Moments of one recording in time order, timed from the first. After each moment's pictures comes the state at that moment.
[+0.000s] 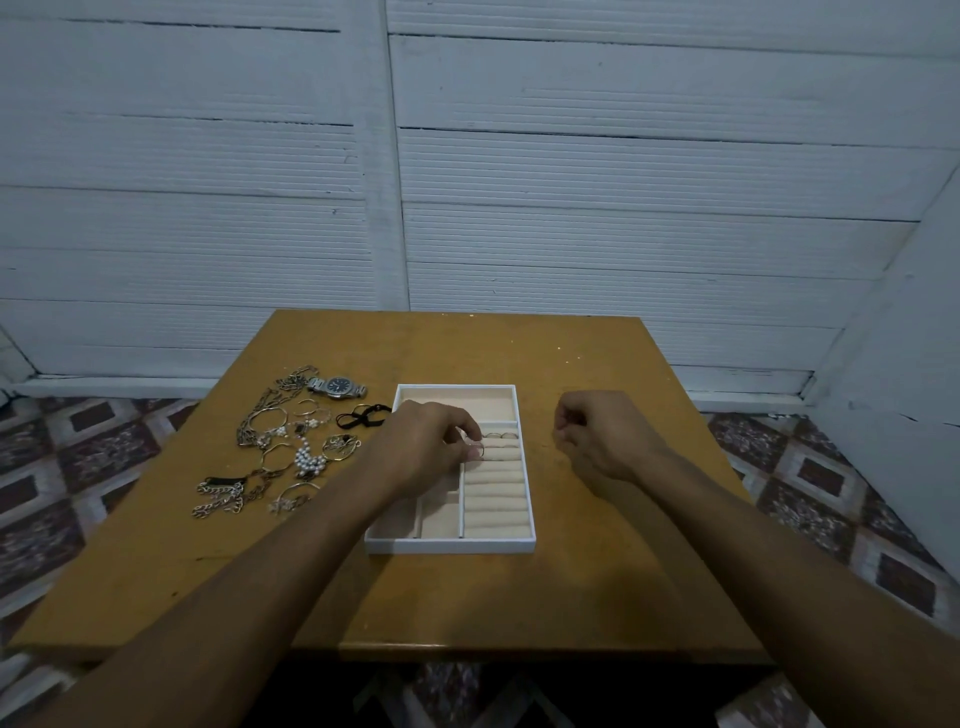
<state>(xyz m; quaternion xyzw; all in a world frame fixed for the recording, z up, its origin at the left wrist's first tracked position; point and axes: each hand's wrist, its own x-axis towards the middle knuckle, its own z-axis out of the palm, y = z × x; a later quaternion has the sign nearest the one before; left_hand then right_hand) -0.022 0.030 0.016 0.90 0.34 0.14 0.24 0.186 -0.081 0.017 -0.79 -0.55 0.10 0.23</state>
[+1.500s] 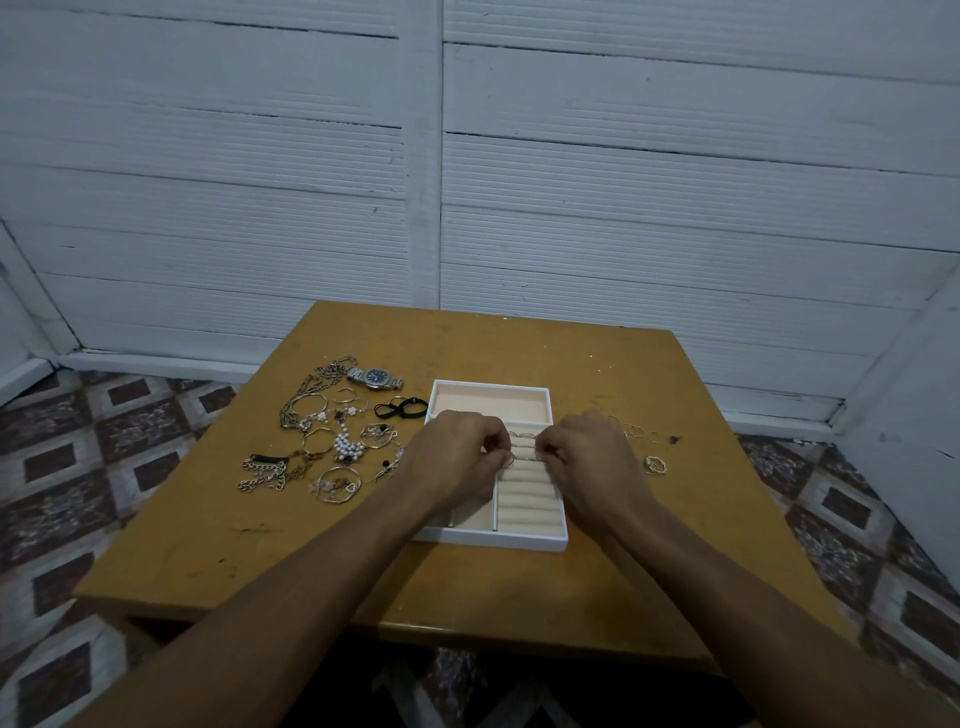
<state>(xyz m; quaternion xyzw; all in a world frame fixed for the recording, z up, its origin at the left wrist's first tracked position) -0.028 0.019 0.000 0.90 0.34 0.20 0.19 0.133 -0.074 -0.010 -0.75 -0.64 -0.09 0.16</state>
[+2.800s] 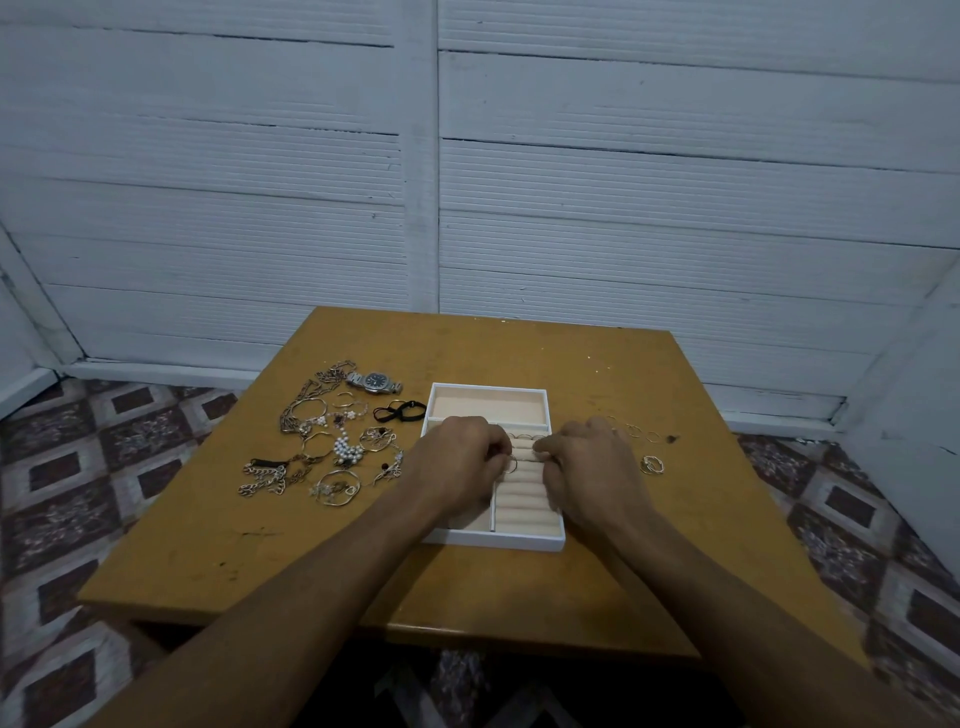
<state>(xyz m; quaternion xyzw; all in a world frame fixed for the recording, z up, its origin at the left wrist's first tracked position) -0.023 0.016 -0.007 0.91 0.34 0.18 0.16 0.126 -0.082 -0.010 -0.78 -0.60 -0.09 0.13</state>
